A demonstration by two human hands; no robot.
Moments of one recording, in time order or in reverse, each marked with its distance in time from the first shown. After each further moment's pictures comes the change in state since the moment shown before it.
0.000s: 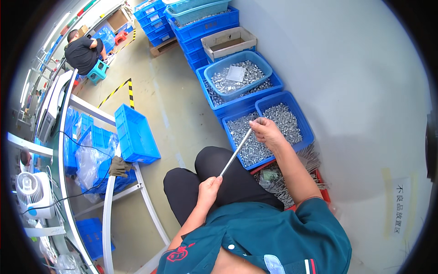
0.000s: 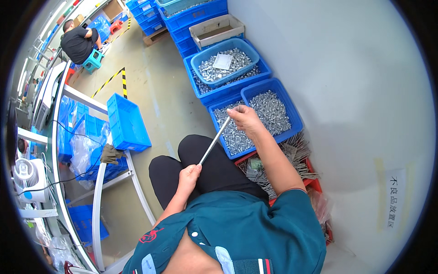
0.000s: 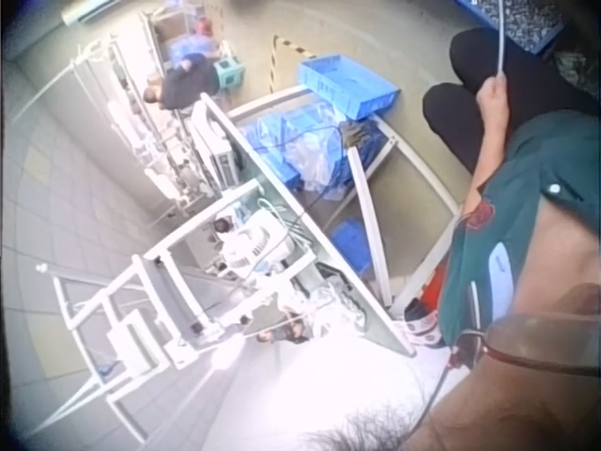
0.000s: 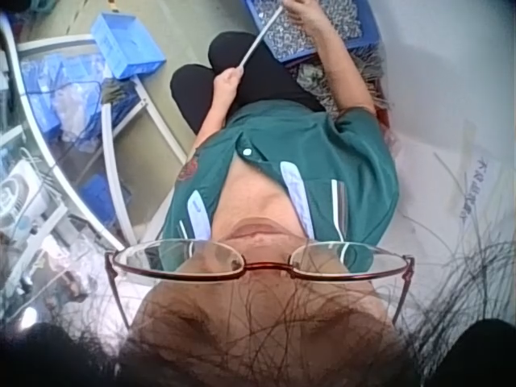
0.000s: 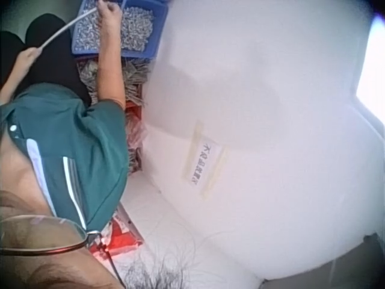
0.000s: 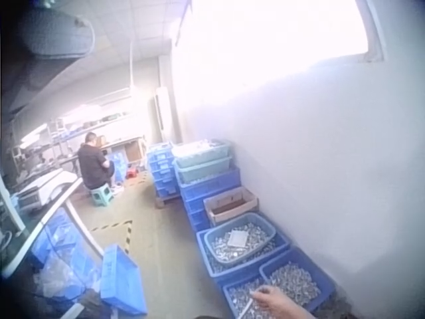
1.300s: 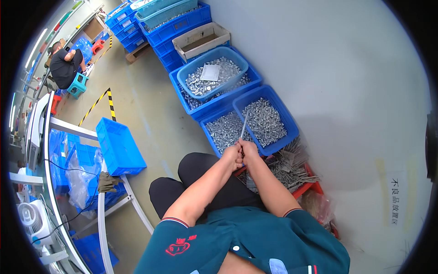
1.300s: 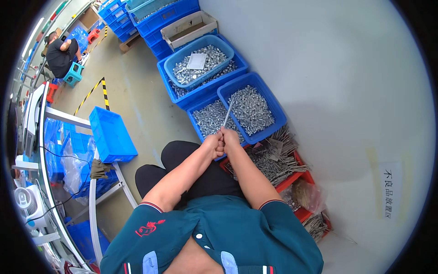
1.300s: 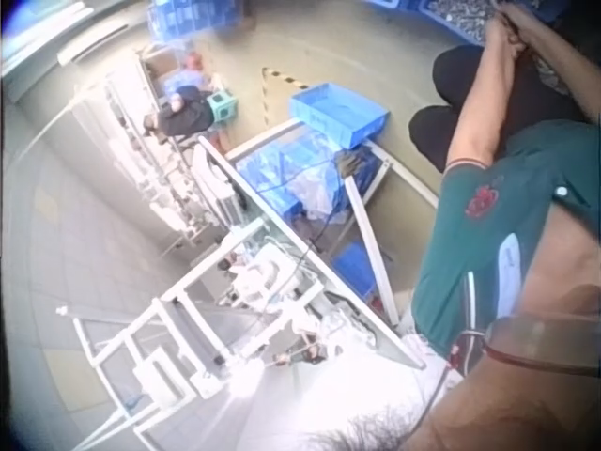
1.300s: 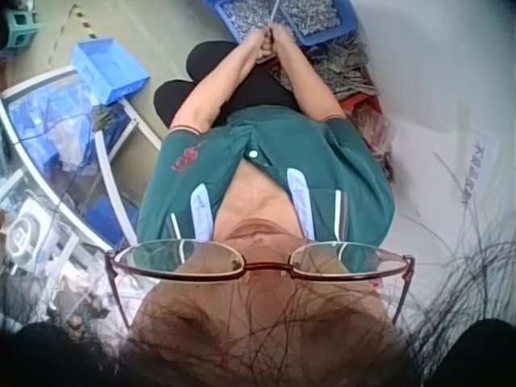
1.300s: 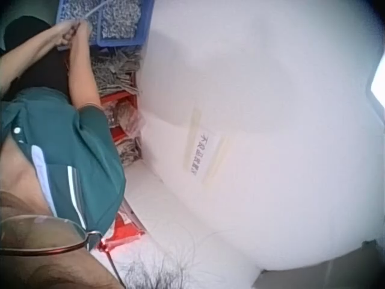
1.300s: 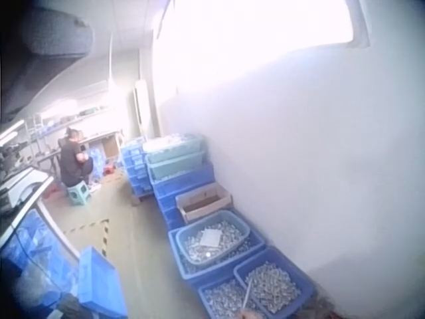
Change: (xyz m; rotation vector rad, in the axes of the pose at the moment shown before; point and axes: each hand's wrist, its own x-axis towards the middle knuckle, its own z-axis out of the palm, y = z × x) left_hand 0.142 0.032 0.156 -0.500 -0.432 -0.868; right_hand 0.022 0.116 -0.047 0.360 0.559 0.320
